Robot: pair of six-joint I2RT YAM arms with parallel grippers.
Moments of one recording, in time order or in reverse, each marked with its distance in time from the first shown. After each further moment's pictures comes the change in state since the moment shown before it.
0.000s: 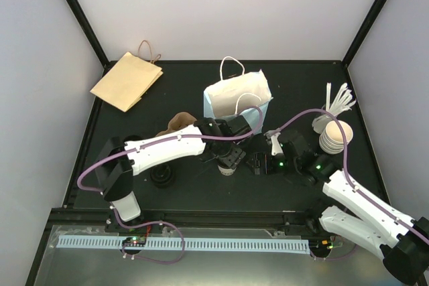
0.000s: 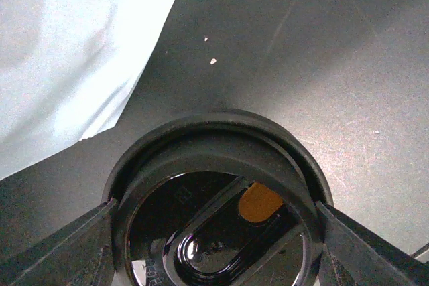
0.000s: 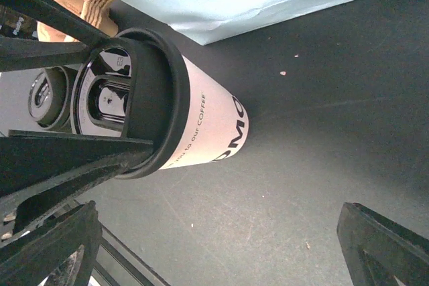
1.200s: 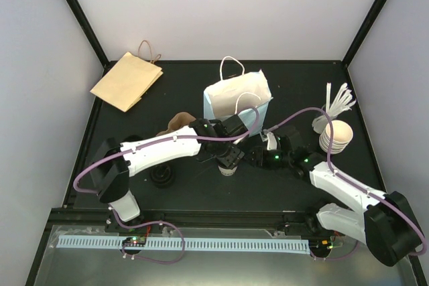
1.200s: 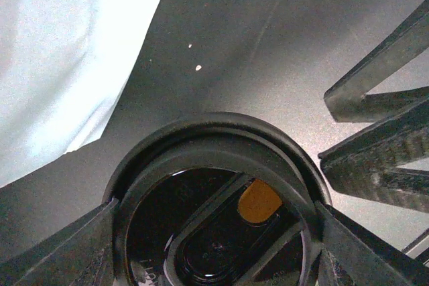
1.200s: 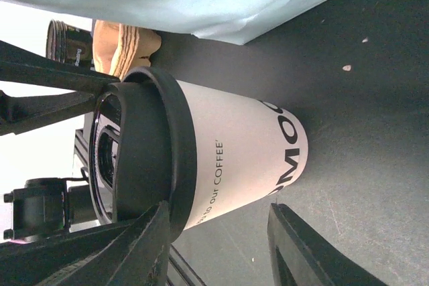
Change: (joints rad) left arm 0.026 -0.031 -0.065 0.074 0.079 0.041; right arm -0.137 0.215 -0.140 0.422 -0.321 0.201
